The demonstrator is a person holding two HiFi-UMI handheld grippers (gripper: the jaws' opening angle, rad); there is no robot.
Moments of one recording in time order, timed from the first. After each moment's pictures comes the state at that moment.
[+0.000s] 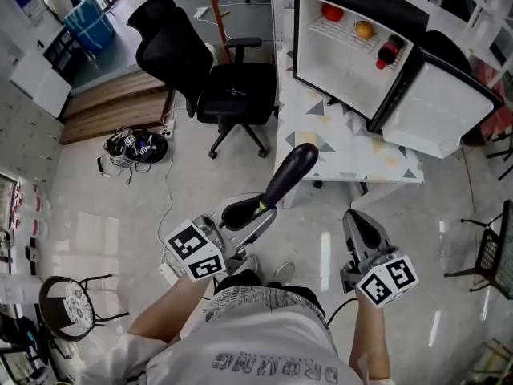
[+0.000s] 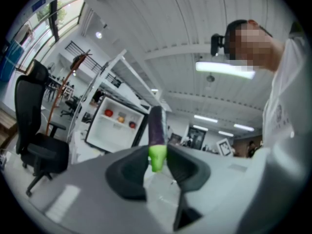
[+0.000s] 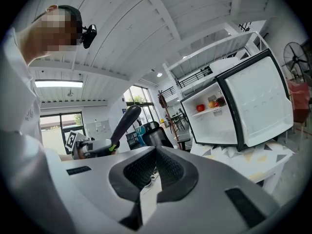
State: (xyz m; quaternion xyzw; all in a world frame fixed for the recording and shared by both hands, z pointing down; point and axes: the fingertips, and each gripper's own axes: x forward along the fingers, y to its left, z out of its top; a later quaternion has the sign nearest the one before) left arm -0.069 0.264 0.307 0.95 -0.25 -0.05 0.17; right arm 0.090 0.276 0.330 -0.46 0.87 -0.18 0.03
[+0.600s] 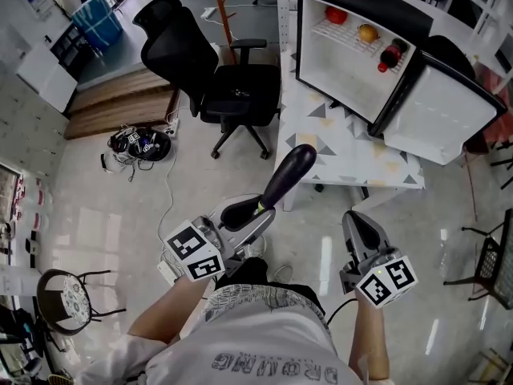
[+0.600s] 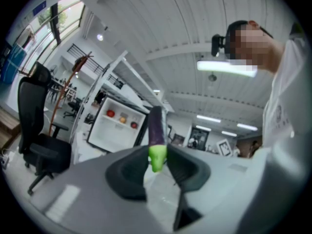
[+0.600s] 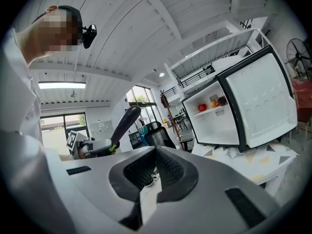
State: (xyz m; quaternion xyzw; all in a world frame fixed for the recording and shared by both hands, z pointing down) left arm -0.060 0.264 0.311 0.95 -0.27 -0.05 0.17; right arm 0.102 0.270 0.336 -0.45 0.88 -0.18 0.04
